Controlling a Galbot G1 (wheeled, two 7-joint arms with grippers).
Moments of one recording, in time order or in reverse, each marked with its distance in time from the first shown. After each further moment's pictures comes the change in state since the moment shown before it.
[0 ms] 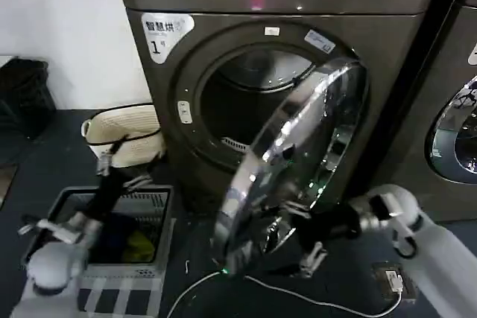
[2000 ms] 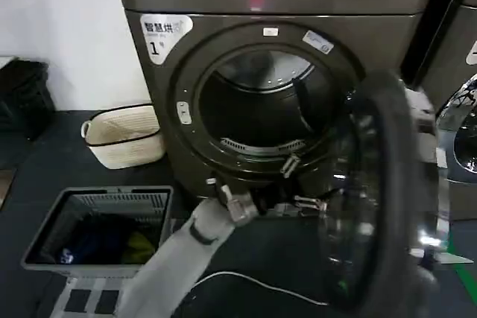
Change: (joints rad) left arm -0.490 -0.209 0.834 0.286 0.028 -0.071 0.038; right arm -0.679 0.561 1.632 -0.269 -0.699 -0.096 1.684
